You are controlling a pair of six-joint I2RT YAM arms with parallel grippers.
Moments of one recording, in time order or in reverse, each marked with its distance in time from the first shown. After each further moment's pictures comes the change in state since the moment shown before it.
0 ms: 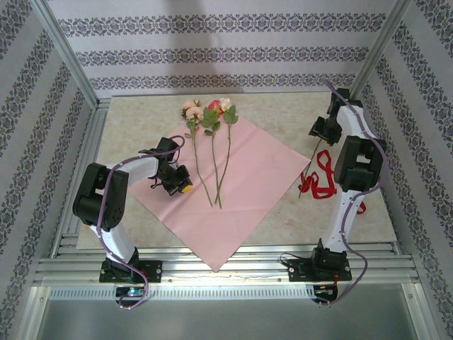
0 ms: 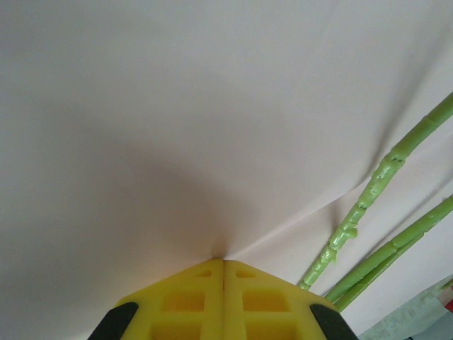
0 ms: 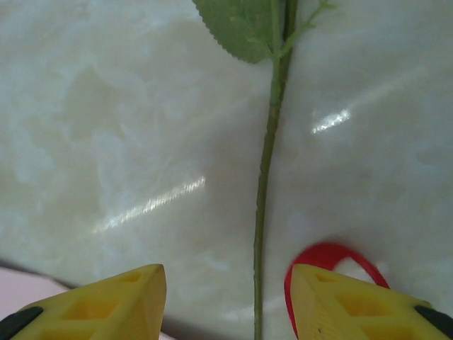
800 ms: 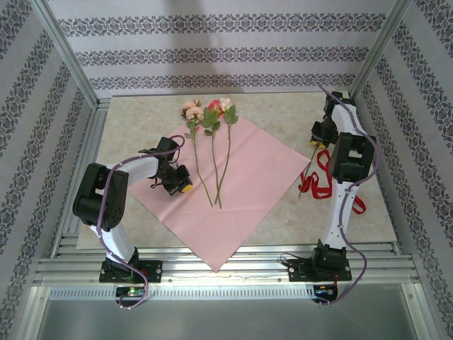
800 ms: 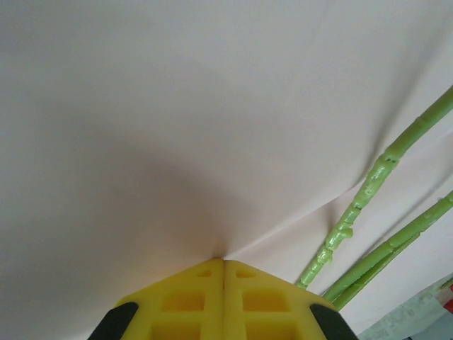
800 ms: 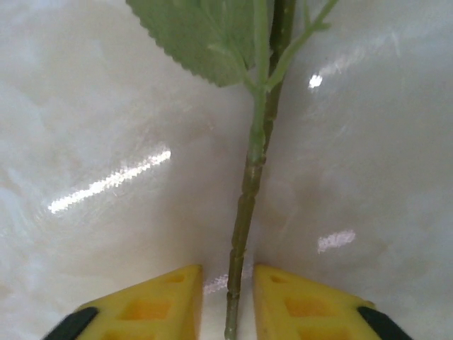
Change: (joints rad) left arm 0.000 0.000 0.004 0.000 0.000 0.000; right arm 0.004 0.209 0.219 -0.145 0.054 -0.027
